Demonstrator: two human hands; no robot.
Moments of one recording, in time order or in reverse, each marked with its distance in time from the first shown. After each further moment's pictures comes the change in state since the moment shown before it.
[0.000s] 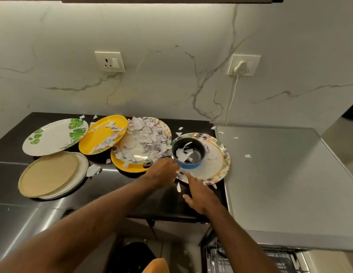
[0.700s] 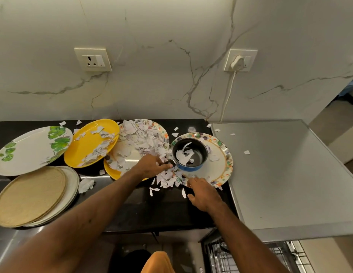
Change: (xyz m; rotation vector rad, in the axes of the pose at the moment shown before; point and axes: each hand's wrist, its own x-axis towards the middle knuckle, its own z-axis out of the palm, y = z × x) left_hand 0.037 -0.105 0.021 -0.504 -0.157 -0.341; right_hand 0.046 -0.015 0.014 -0.152 0.009 0.133
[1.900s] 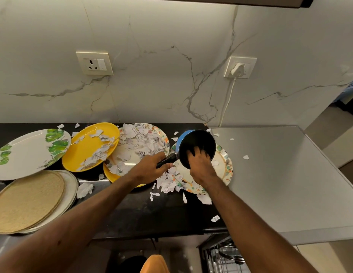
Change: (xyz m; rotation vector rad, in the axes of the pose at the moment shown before) left_hand -0.035 0.009 -0.027 -0.130 0.124 0.364; right_hand 0.069 -0.023 -0.067 -0.184 0.254 0.053
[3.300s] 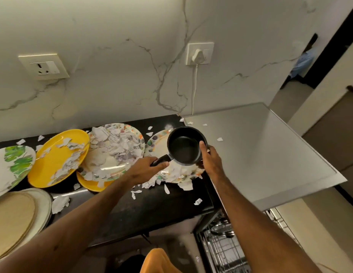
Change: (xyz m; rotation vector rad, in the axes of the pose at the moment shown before) left_hand 0.018 0.032 0.043 -0.083 -0.200 -0.100; right_hand -0.065 0.093 0.006 1.159 0.210 0.680
